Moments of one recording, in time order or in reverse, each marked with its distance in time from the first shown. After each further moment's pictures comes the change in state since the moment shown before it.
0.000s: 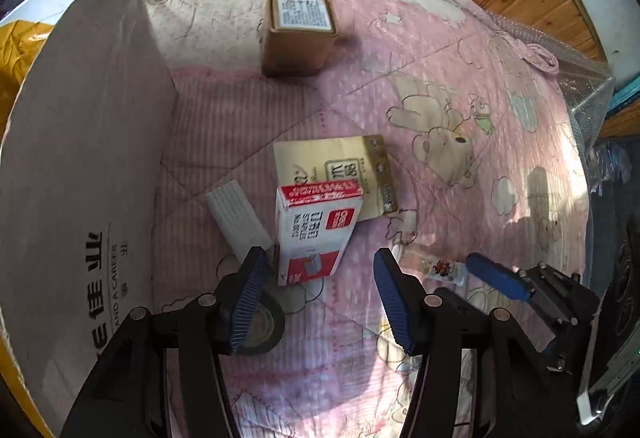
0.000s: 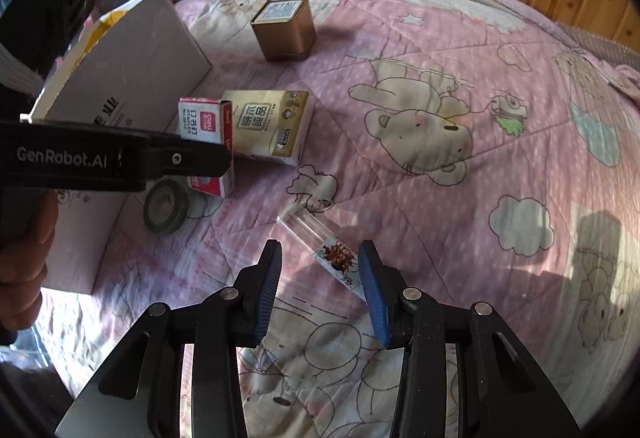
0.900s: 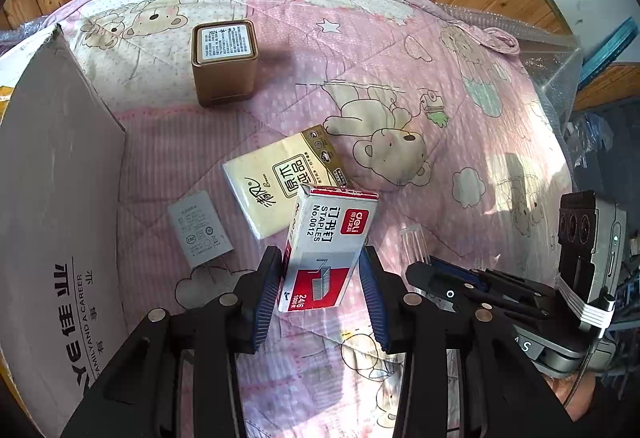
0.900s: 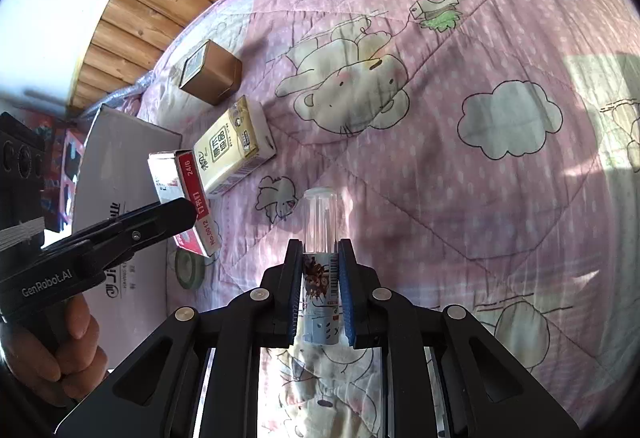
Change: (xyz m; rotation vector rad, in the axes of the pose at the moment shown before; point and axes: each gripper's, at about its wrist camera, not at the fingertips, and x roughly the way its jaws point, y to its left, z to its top) left arm -0.009 -0.029 0.000 0.108 -0.033 -0.041; right arm -0.004 -0.062 -0.024 0.502 -0.026 0.231
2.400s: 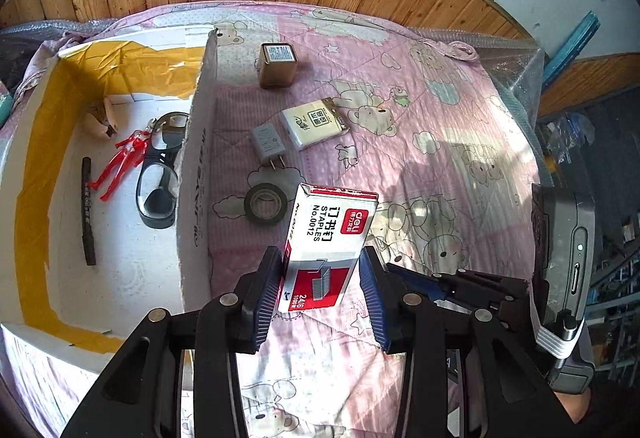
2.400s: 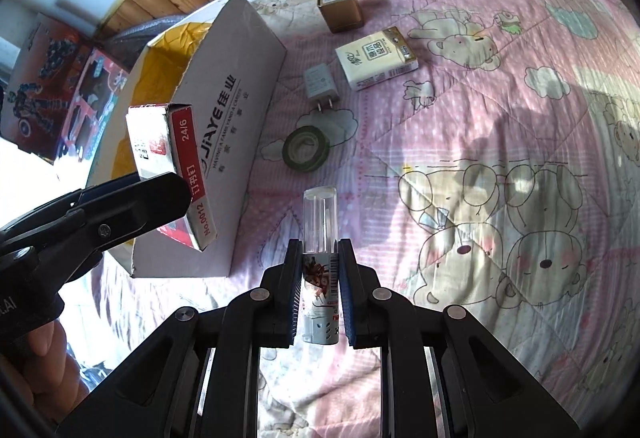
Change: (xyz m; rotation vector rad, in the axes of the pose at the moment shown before) left arm -0.138 0.020 -0.111 0.011 -0.106 0.003; right arm -0.037 0.139 -0.112 -0.168 0.029 -0.093
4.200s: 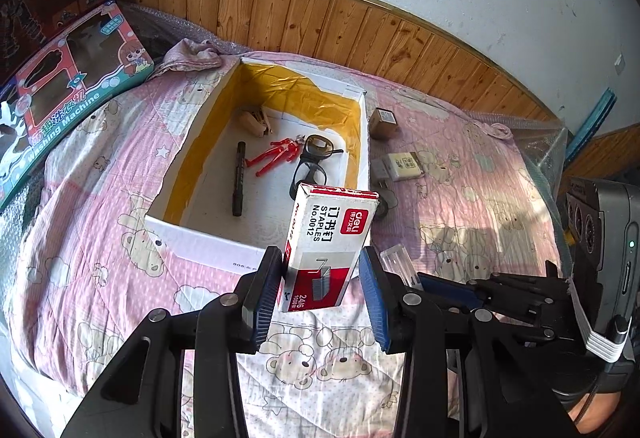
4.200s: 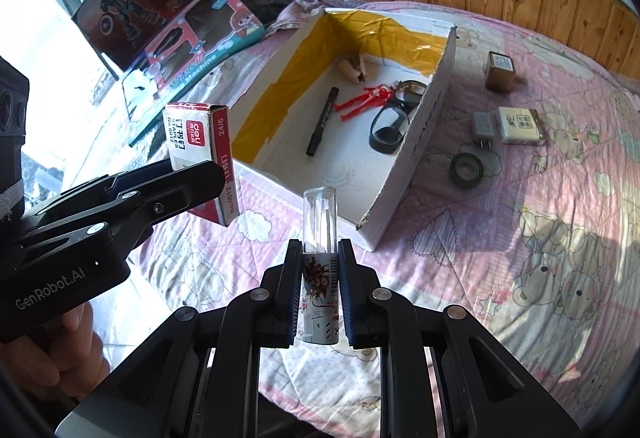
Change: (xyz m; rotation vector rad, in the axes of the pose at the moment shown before) left arm -0.148 0.097 -0.108 -0.179 -0.269 0.127; right arm -0.042 0.180 -0.050 -0.355 -0.026 0.058
